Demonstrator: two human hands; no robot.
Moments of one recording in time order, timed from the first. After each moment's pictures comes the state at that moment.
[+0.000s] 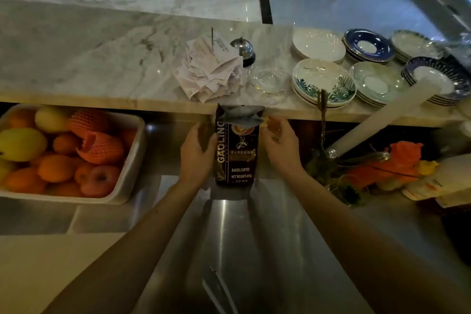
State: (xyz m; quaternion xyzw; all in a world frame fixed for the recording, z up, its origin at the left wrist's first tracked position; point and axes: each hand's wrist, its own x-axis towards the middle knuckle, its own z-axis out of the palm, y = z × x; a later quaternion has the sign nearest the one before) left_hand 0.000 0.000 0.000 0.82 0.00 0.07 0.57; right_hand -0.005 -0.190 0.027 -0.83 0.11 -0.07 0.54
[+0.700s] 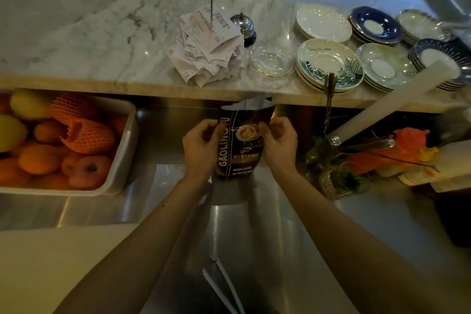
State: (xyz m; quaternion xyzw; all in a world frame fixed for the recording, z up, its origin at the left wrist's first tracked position) left_hand 0.001 -0.011 -0.014 0.75 0.00 0.07 0.65; right_hand -0.013 -0.172 -0.003 -0.76 0.19 -0.13 0.61
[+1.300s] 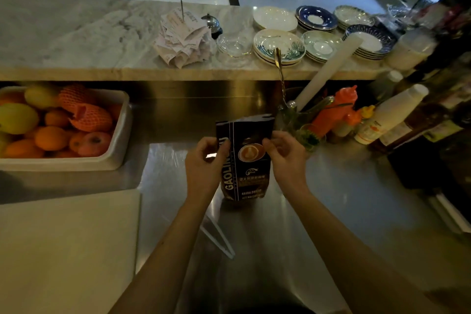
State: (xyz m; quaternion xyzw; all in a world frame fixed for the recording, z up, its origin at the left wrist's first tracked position) left_hand -0.170 -0.031 0.030 0.73 -0.02 0.03 0.68; right_hand -0.196 -0.196 0.049 -0.76 0.15 -0.15 0.61
